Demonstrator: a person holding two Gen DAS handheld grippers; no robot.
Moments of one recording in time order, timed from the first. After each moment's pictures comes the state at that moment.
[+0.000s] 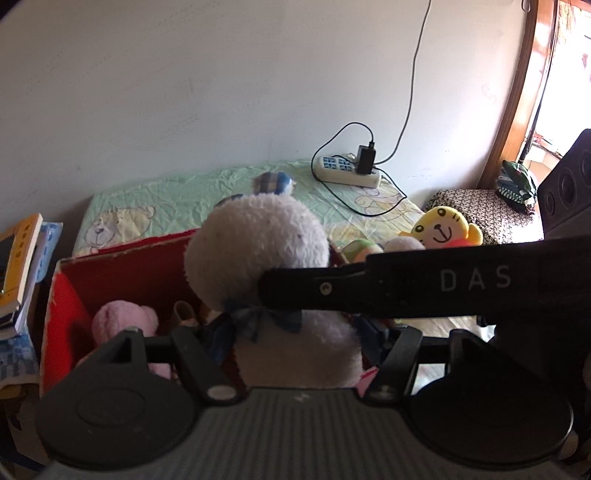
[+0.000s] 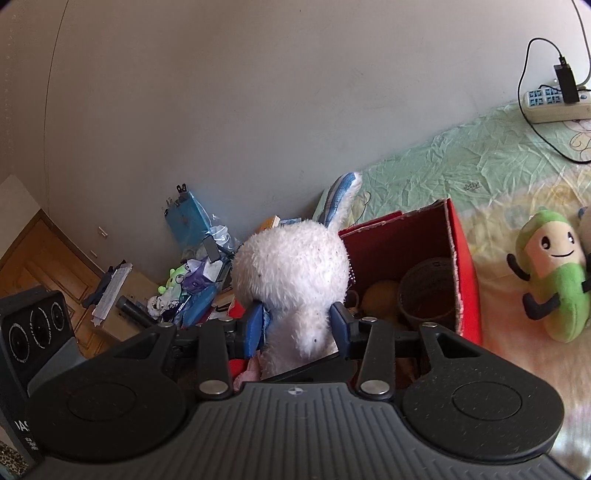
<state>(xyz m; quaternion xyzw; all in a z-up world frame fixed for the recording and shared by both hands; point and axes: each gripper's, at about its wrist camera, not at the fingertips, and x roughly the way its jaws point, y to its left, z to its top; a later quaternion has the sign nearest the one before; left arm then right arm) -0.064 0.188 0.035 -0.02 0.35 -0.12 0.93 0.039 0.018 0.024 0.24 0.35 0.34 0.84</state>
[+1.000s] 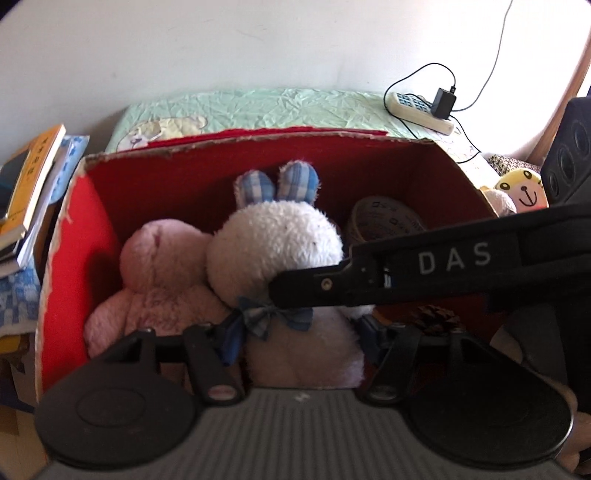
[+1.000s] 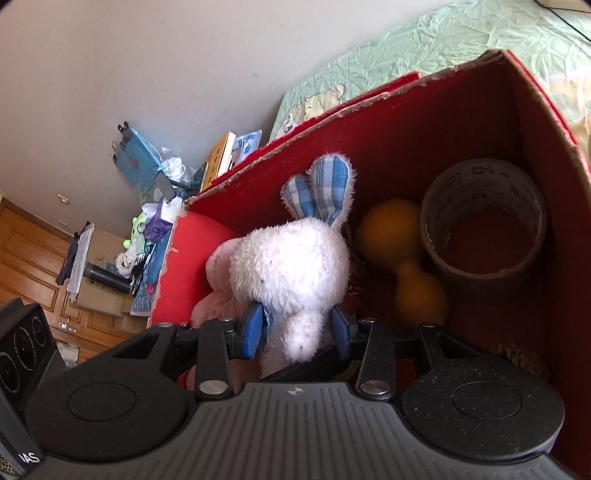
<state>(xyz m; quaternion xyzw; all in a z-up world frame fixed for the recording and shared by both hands) -0.017 0.252 -0.032 -0.05 0.45 -0.07 0.89 0.100 0.078 -0.040 0.23 0.50 0.32 0.77</state>
